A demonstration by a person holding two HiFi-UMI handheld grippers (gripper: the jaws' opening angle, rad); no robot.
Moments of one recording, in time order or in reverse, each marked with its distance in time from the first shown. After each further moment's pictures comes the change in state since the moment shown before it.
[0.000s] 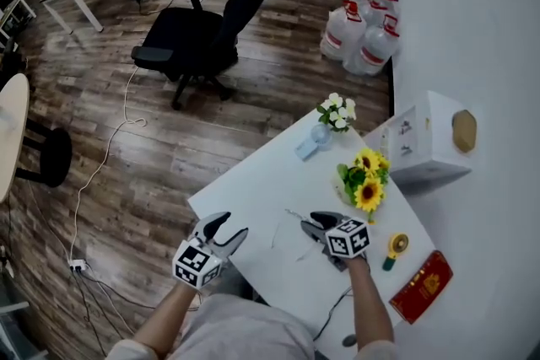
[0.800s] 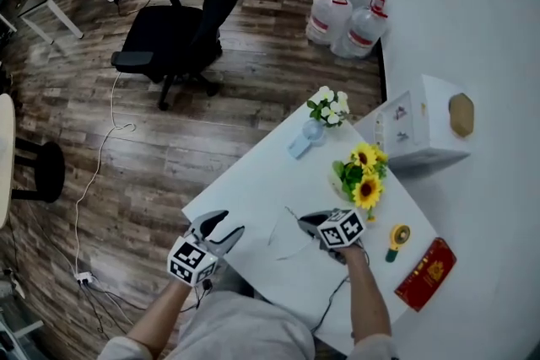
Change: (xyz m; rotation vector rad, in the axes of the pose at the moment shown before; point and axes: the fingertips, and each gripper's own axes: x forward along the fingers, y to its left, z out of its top) left arm 0.030 0.025 0.003 0.024 0.095 -0.113; right arm 0.031 -0.011 -0.016 0.064 0.190 0.069
